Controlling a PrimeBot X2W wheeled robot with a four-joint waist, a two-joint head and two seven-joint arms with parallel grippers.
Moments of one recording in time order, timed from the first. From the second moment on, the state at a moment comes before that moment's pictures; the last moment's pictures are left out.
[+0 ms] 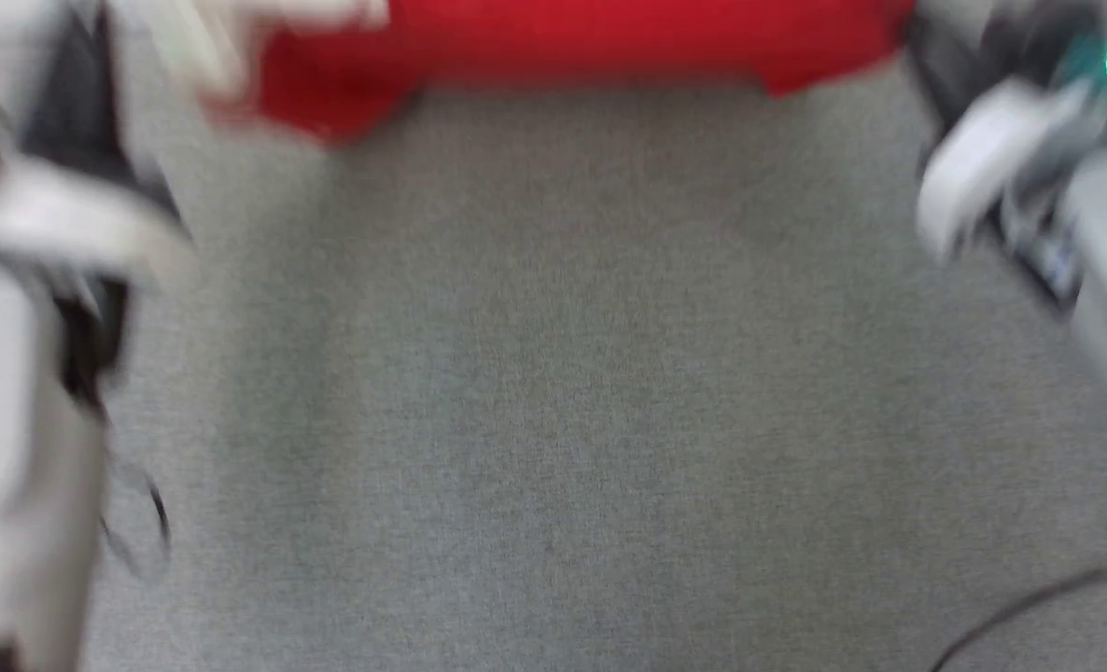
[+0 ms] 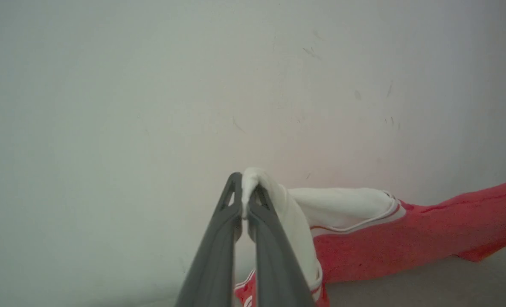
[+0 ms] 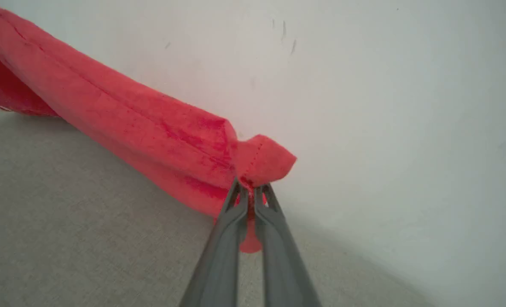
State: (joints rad) left arm -0.72 0.44 -0.14 0.34 -0.38 -0.12 -0.26; right arm -1.06 -0.44 0.75 0.78 0.49 0.13 -0.24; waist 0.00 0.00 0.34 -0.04
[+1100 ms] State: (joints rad) left arm 0.47 0.40 -0.27 0.01 -0.44 0.00 -0.07; right arm -0.09 -0.72 0.78 0.39 0.63 0.13 -0.13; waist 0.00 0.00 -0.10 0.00
